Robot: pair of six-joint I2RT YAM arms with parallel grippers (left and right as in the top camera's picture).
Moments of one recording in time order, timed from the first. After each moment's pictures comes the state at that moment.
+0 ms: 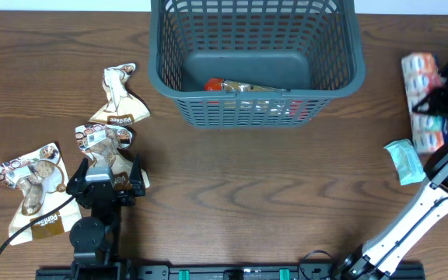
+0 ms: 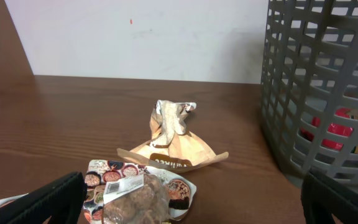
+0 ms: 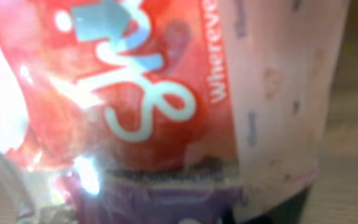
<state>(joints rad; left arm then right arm) 0.00 0.01 0.02 -0.12 -0.06 -0.02 -0.65 2.49 2.35 -1.33 -0.35 -0.52</state>
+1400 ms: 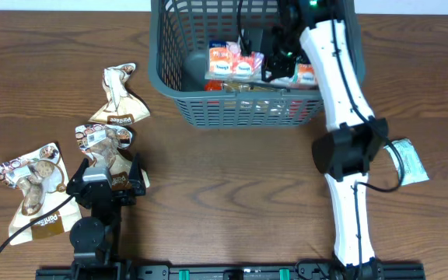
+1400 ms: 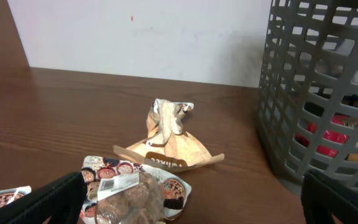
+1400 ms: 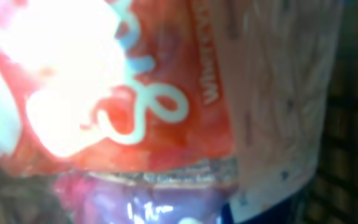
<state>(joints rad) 0.00 0.01 0.02 -0.12 -0.06 -0.07 0.27 2.50 2.66 -1.56 -0.21 -1.05</state>
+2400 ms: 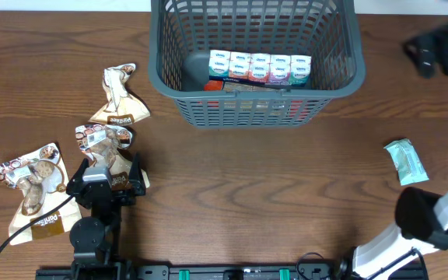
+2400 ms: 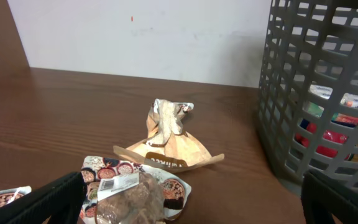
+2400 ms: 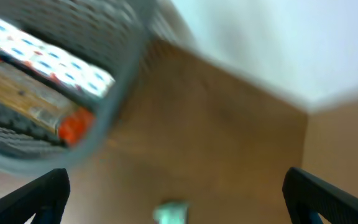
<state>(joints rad) 0.00 0.01 0.02 -0.12 -0.06 -0.07 -0.33 1.88 2.69 -1.67 -0.23 -0.56</state>
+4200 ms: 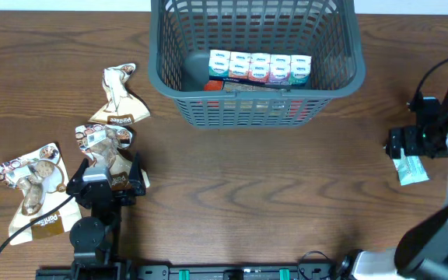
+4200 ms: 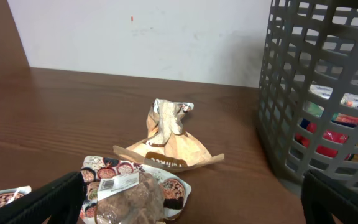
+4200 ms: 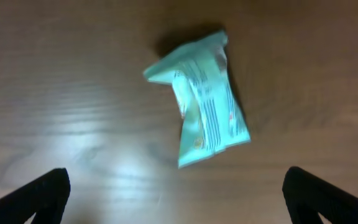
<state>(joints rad) 0.00 0.01 0.02 -0.12 -0.06 -0.07 -0.47 1.63 1.31 -1.06 0.09 -0.46</state>
